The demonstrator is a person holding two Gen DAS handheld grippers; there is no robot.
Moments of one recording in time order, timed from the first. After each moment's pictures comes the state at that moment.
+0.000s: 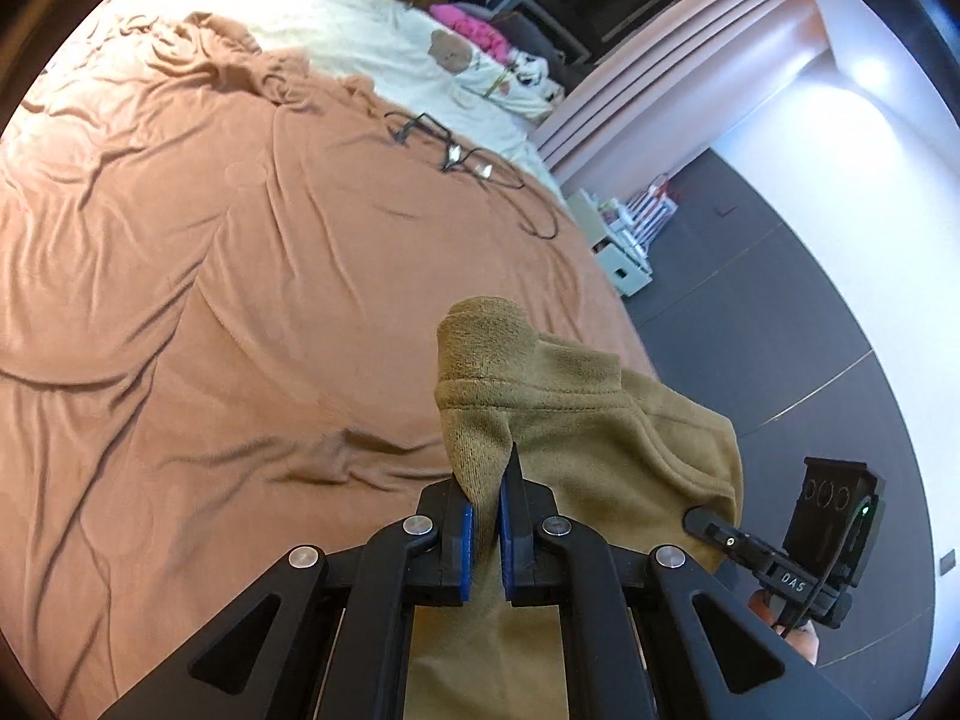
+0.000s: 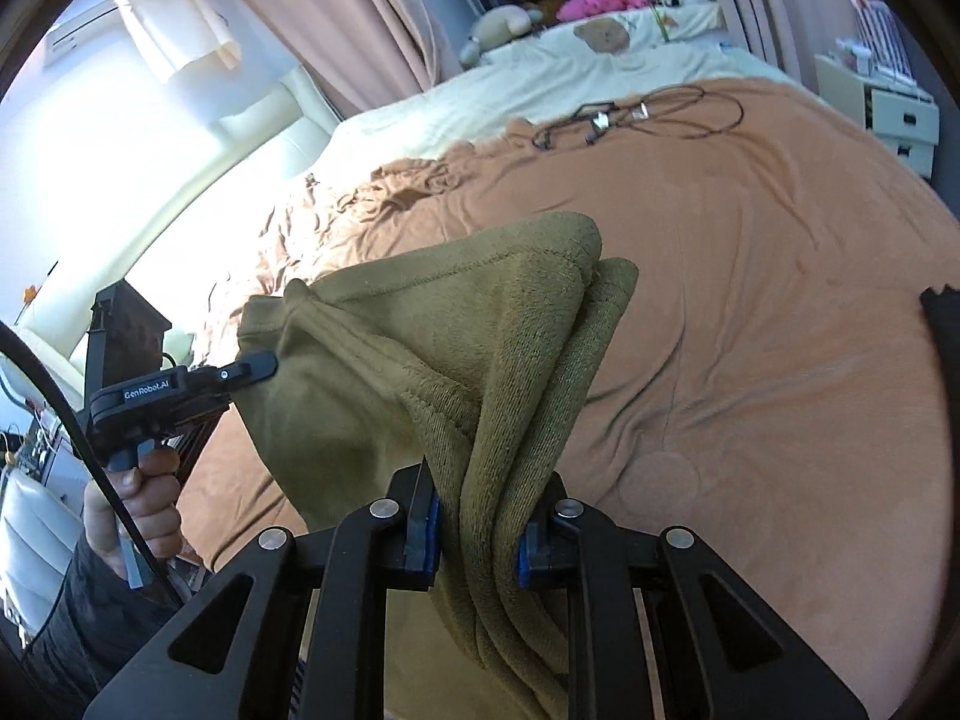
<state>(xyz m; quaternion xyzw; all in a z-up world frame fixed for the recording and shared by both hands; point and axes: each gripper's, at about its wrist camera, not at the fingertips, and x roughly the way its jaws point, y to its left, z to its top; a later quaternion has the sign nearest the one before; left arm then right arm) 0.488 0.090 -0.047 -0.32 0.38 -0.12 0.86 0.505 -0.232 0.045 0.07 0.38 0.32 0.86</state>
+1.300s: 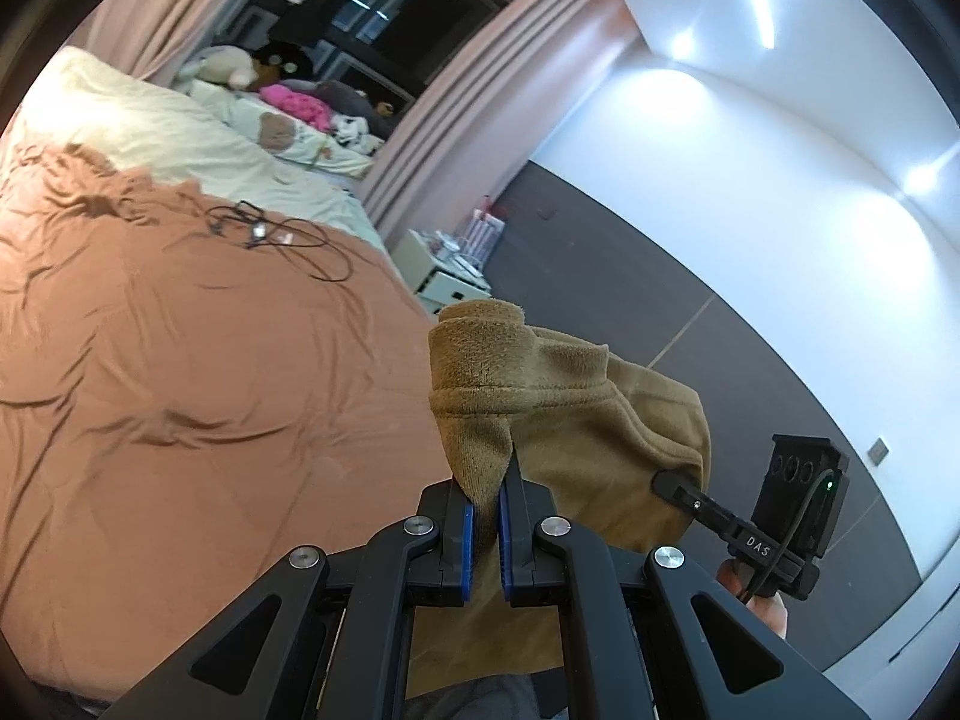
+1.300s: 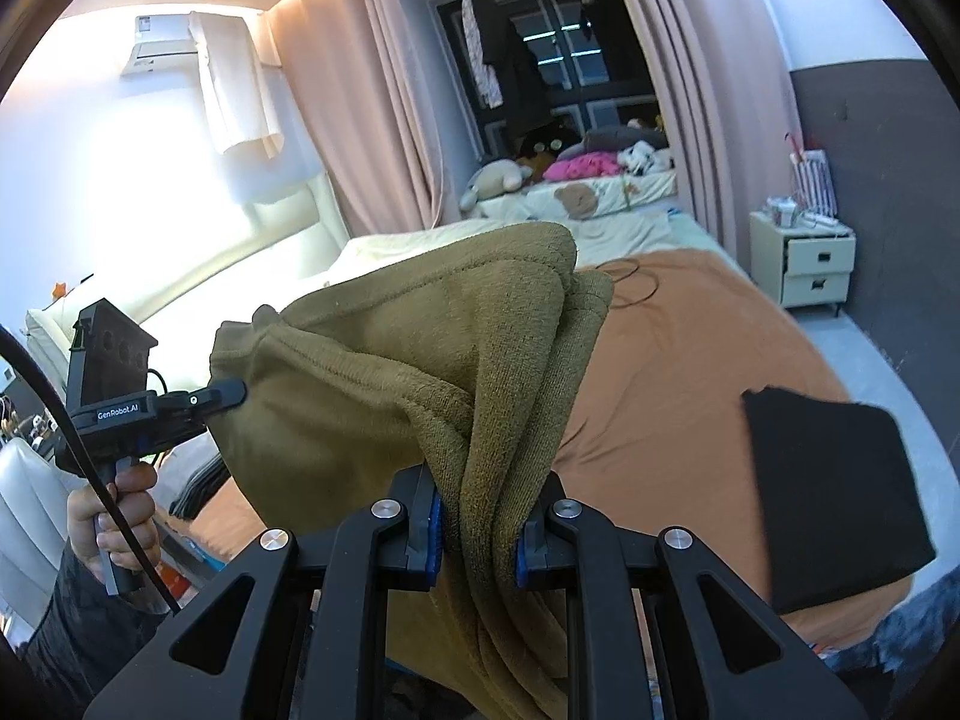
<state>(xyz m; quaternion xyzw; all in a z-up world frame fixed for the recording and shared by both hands) 0.327 -0.030 0.111 -0.27 0.27 -0.26 0.89 0.221 -0.350 0.137 0.04 0.22 0.27 0.94</state>
